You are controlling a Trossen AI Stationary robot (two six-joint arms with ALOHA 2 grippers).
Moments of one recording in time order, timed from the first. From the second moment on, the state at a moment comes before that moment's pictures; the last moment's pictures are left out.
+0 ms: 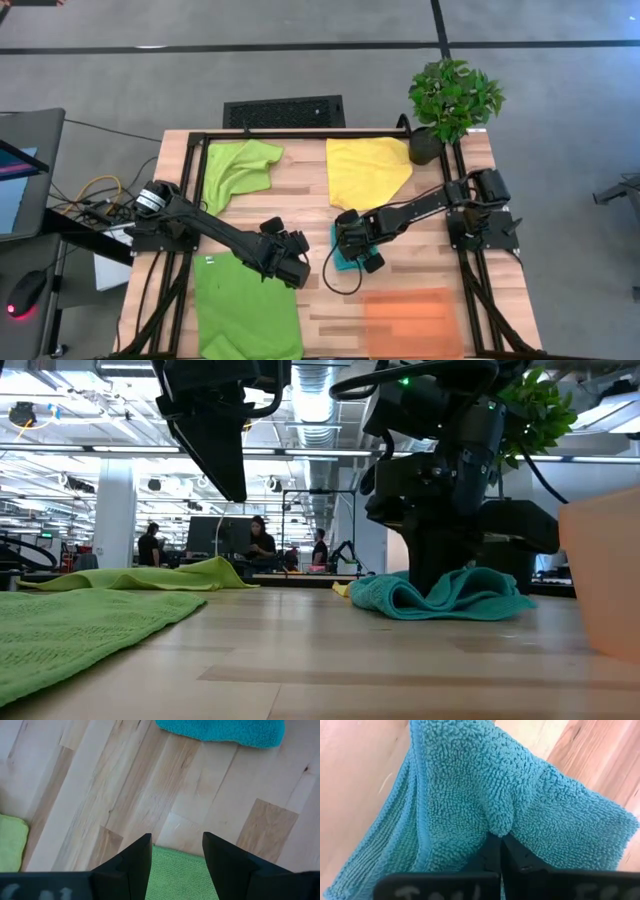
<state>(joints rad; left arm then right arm) -0.40 1.81 1.40 -0.97 -0.47 -0.77 0.16 1.88 1.05 -0.49 0.07 -0.44</state>
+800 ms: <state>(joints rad) -0.40 1.81 1.40 -0.97 -0.47 -0.77 0.18 1.71 1.05 -0.63 0.14 -0.39</state>
